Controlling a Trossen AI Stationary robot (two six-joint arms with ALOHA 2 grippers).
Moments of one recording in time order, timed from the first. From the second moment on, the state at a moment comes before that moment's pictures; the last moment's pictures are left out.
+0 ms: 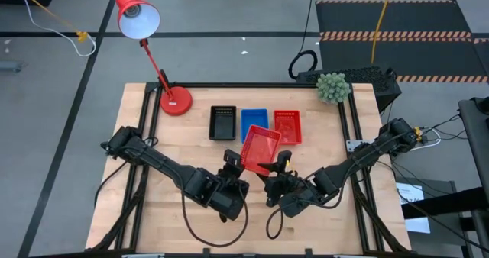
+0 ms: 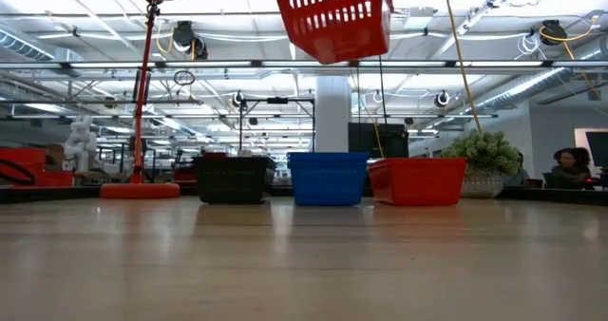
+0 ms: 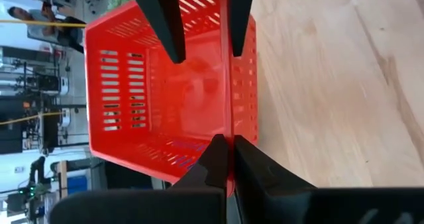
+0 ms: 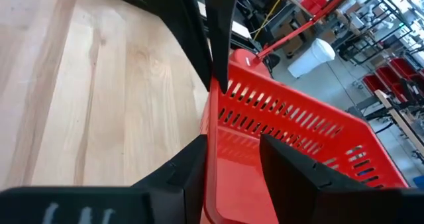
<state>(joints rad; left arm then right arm) -0.50 1.90 1.77 -1.03 -0.84 0.15 0.53 1.61 1.25 -0.39 0.93 0.03</state>
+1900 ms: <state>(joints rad) -0.62 1.77 1.56 -1.29 -0.90 -0.55 0.45 0.93 0.73 -0.39 0.62 -0.24</state>
